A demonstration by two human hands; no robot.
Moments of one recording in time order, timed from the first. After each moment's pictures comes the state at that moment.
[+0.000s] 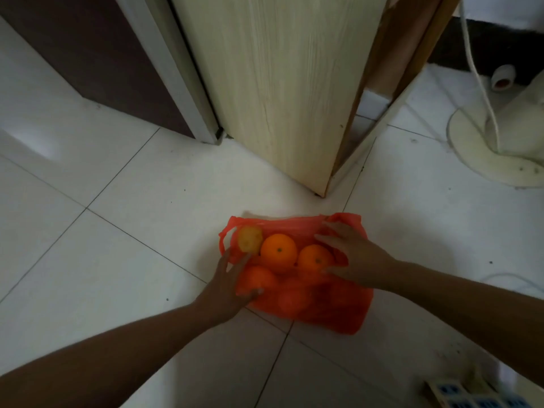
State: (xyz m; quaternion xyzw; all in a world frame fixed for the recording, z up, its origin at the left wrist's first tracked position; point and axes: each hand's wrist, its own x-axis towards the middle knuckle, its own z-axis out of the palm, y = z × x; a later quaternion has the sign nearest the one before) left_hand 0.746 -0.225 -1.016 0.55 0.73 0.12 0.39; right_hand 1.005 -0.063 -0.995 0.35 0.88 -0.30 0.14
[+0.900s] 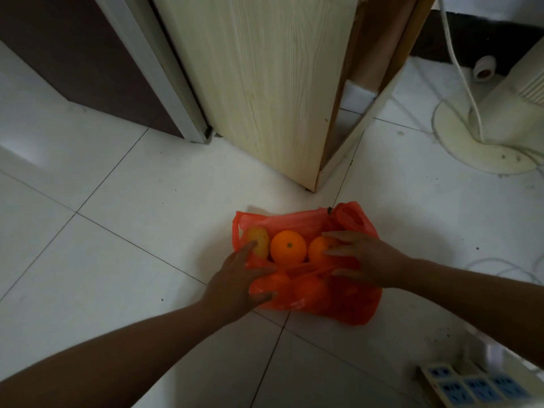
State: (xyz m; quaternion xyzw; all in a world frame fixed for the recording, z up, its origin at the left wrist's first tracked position) left_hand 0.774 -0.213 -0.999 0.69 0.68 0.04 0.24; right_hand 1.045 -0.065 -0.993 0.27 0.92 -0.26 0.08
